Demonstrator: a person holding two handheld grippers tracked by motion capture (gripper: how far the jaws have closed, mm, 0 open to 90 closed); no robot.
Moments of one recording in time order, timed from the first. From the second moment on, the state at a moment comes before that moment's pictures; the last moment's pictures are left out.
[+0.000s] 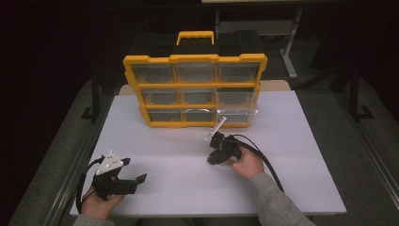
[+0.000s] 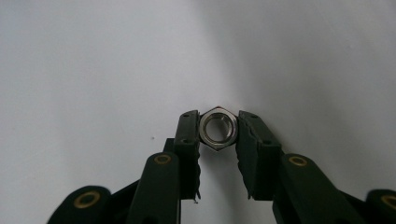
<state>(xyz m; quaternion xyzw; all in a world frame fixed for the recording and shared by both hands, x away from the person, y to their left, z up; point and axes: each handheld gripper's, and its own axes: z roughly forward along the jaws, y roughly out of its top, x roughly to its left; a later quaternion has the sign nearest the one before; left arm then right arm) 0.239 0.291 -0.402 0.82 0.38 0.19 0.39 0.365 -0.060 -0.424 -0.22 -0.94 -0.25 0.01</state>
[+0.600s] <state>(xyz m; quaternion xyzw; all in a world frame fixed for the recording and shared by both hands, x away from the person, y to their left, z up) 0.239 0.290 -0.401 0.82 0.38 0.19 0.39 0.362 -0.081 -0.362 -0.21 -0.93 -0.30 0.03</state>
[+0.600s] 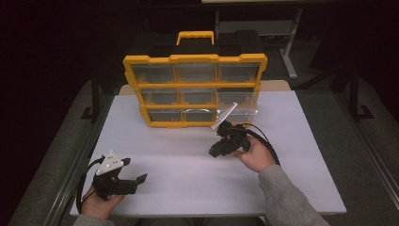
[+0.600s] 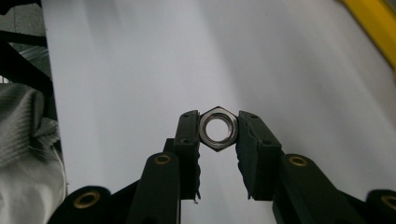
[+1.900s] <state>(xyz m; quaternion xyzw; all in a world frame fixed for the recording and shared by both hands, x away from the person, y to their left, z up) 0.239 0.291 -0.400 0.82 0.37 0.20 0.39 0.387 -0.120 -0.222 -0.23 -0.91 -0.35 -0.03</state>
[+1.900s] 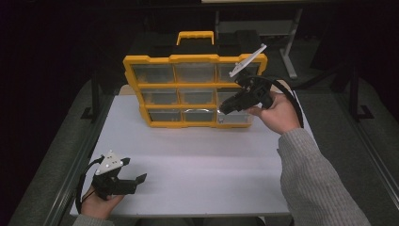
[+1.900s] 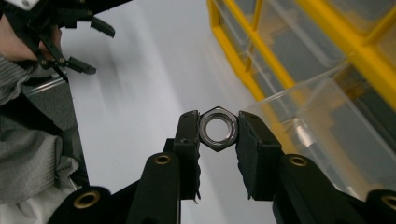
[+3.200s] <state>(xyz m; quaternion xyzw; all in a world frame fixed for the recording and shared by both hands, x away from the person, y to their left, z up) 0.238 0.291 -0.400 0.81 0.38 0.19 0.40 0.434 -0.130 -0.268 -0.31 -0.90 -0.29 -0.05</state>
